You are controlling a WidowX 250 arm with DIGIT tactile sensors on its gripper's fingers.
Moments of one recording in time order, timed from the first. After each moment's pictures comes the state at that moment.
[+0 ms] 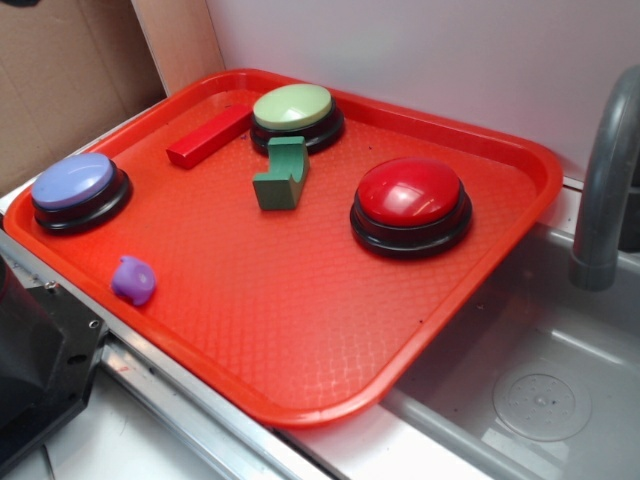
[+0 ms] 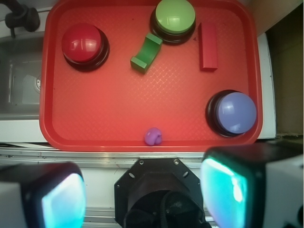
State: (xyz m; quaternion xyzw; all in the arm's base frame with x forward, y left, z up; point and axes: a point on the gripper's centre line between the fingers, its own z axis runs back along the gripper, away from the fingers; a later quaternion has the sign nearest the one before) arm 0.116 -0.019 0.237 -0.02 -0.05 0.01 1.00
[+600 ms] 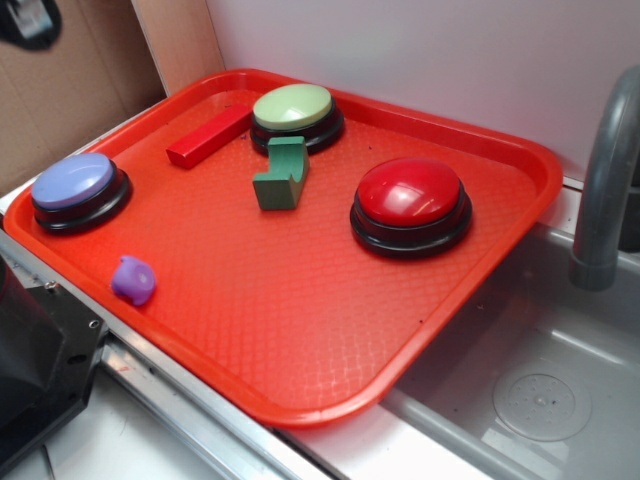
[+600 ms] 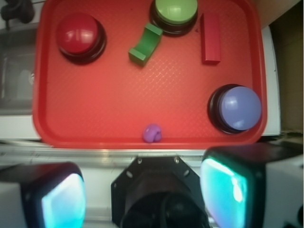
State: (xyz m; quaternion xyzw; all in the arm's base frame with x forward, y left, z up) arm 0.118 -0.010 0.204 -0.01 -0.05 0.02 1.00
